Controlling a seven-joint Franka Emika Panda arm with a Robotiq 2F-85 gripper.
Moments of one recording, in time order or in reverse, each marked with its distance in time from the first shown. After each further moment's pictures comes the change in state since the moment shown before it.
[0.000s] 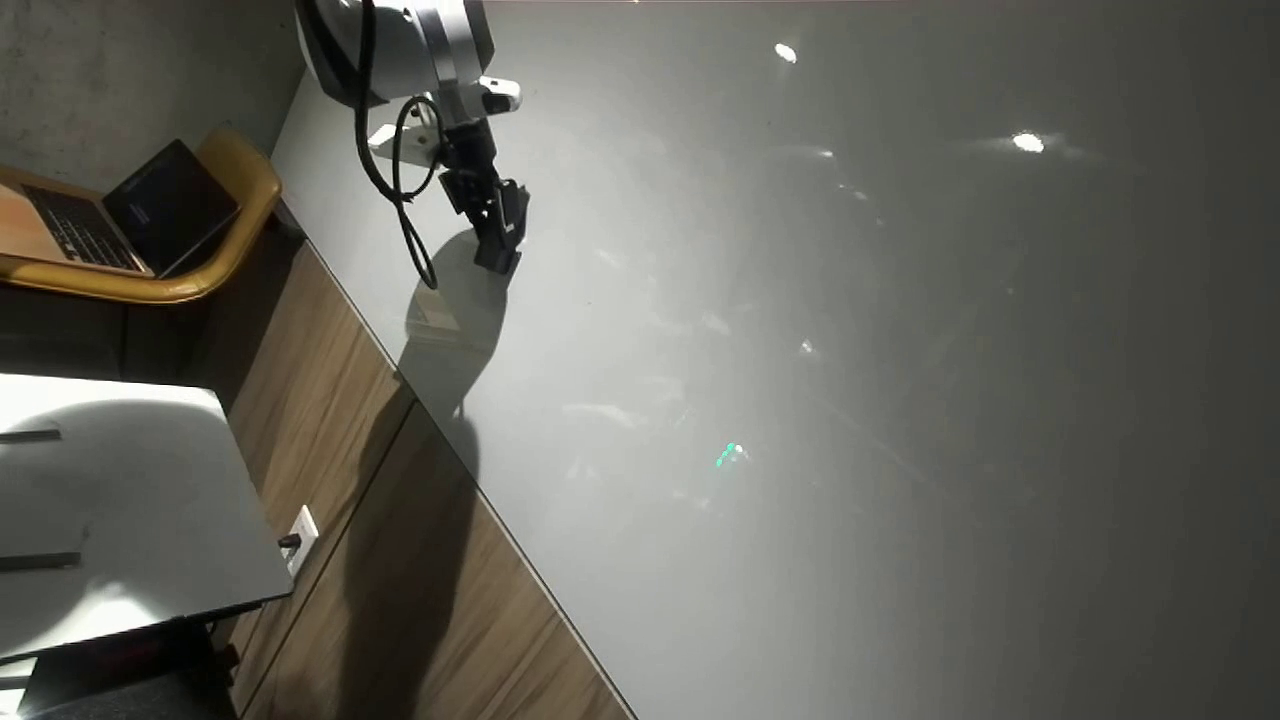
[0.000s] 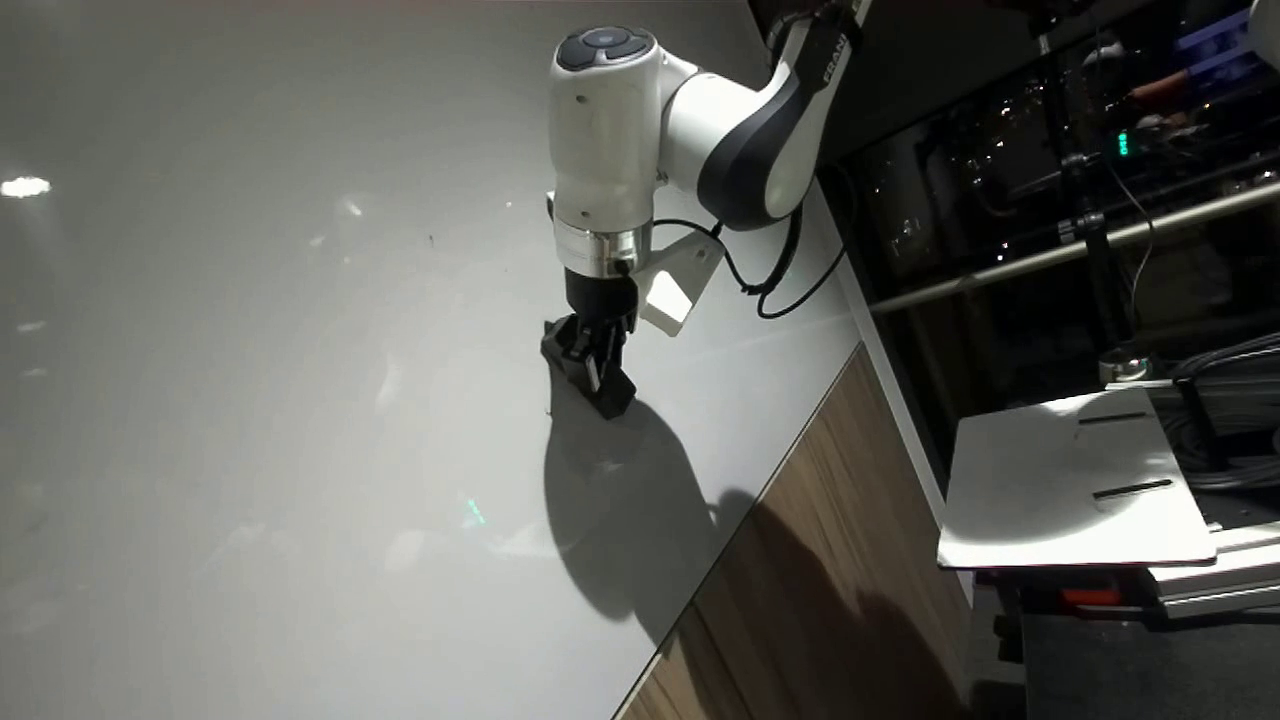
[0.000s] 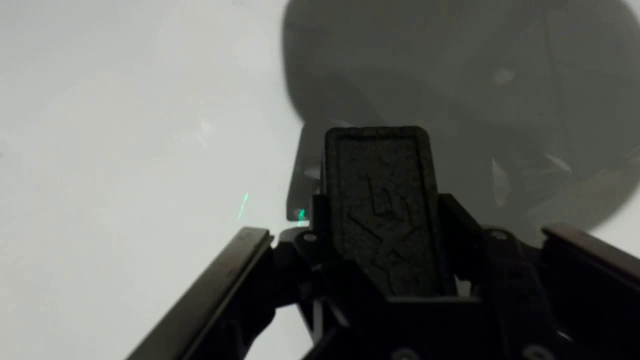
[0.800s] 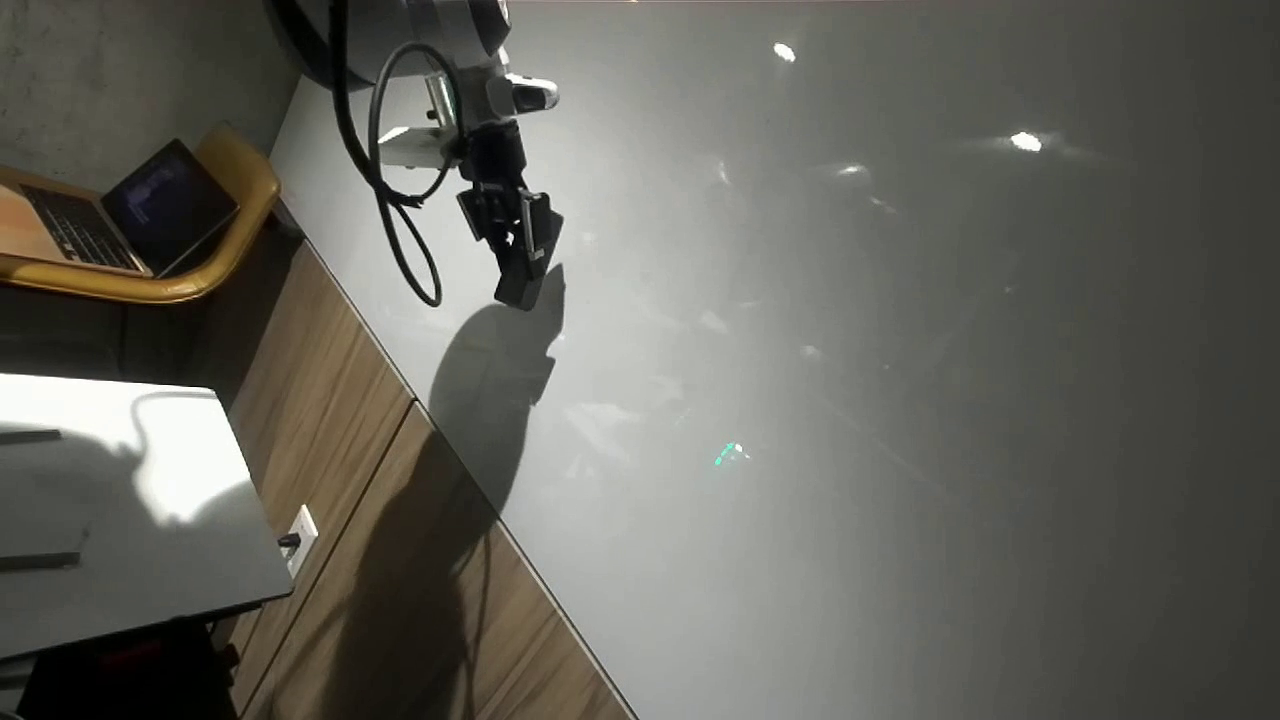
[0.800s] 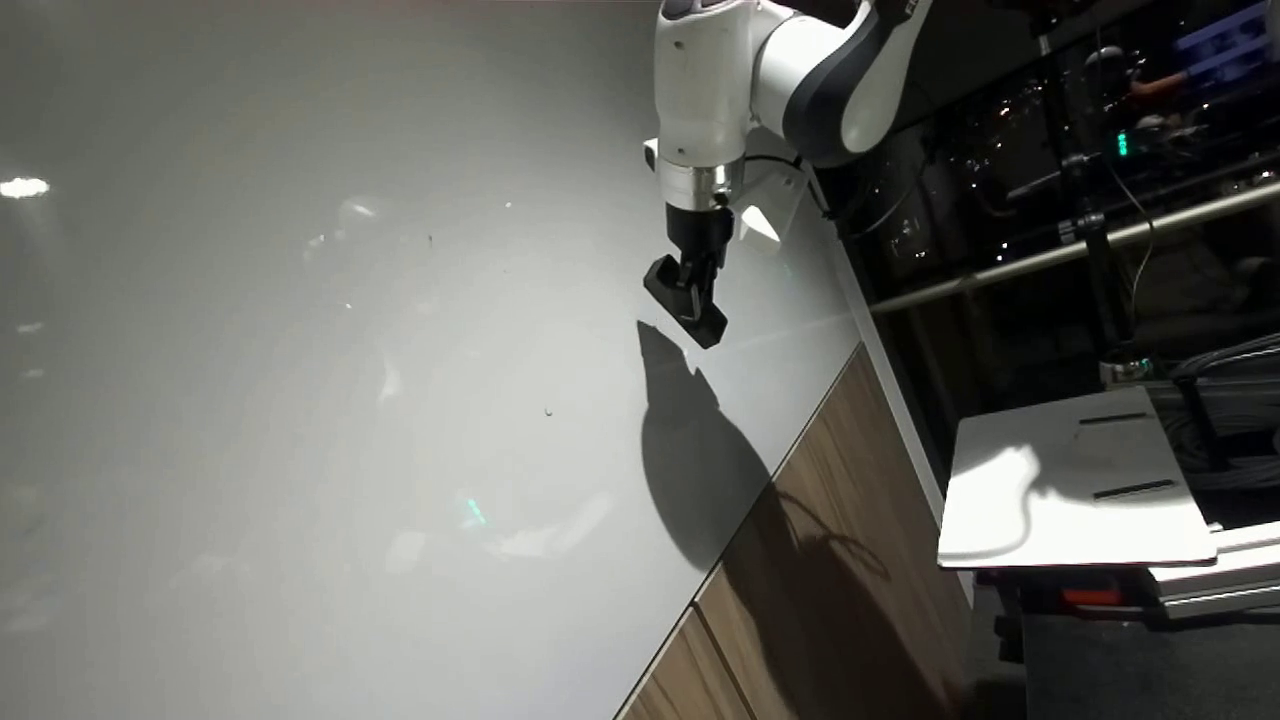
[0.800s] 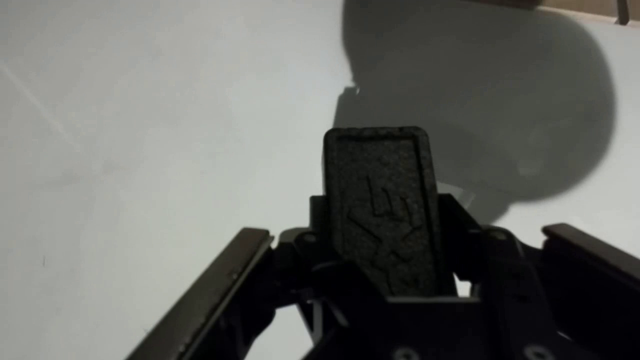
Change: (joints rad) arm -0.112 -0.269 -0.103 -0.286 0.107 0.039 -0.221
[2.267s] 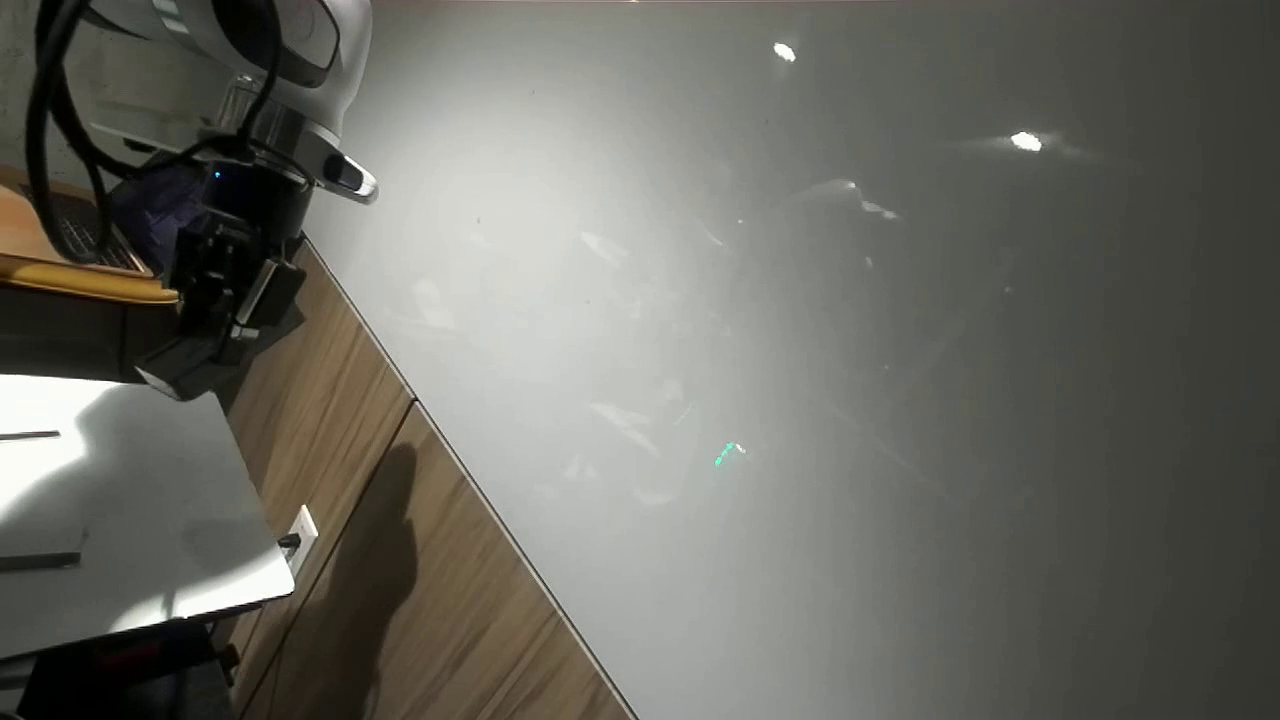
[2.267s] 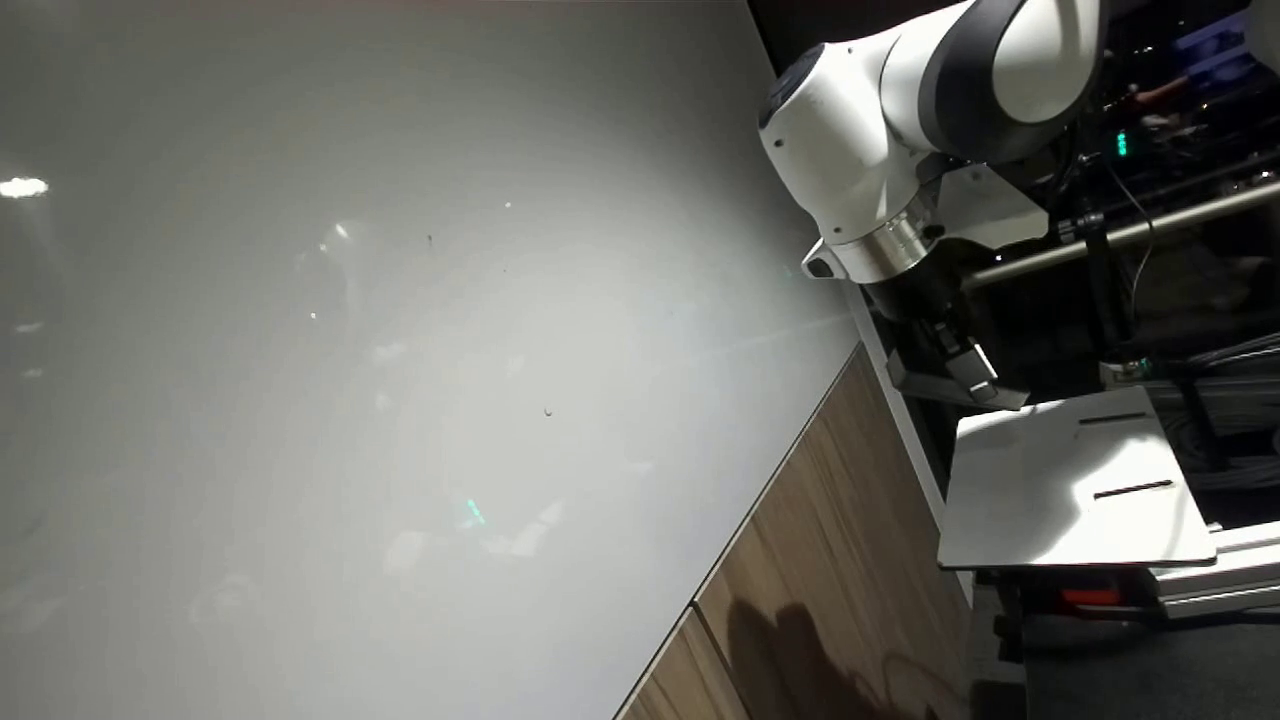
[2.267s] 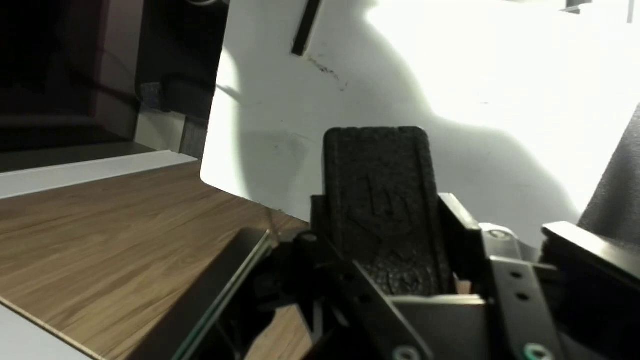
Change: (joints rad) arm 0.137 -0.160 0.056 -0.397 0.642 -0.437 -0.567
